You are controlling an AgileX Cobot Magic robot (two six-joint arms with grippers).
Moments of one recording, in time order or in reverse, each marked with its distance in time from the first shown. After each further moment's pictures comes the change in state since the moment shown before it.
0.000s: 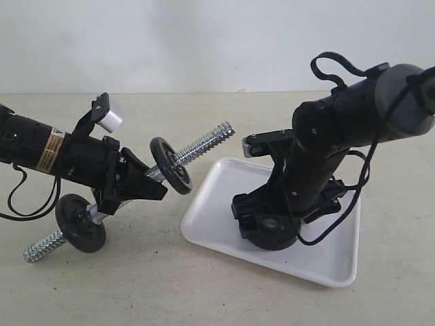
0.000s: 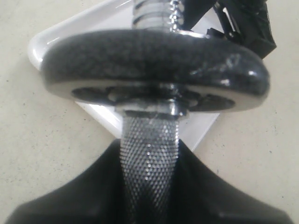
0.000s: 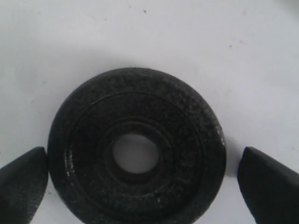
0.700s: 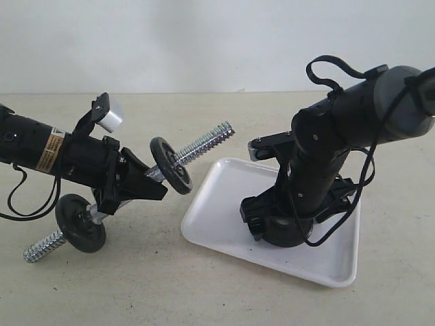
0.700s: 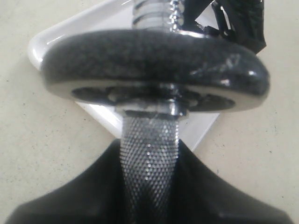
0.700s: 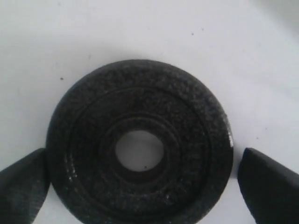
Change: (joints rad) left arm 0.000 0.000 0.000 0.000 0.000 0.000; right arm 0.000 0.006 0.000 -0.137 0.018 0.109
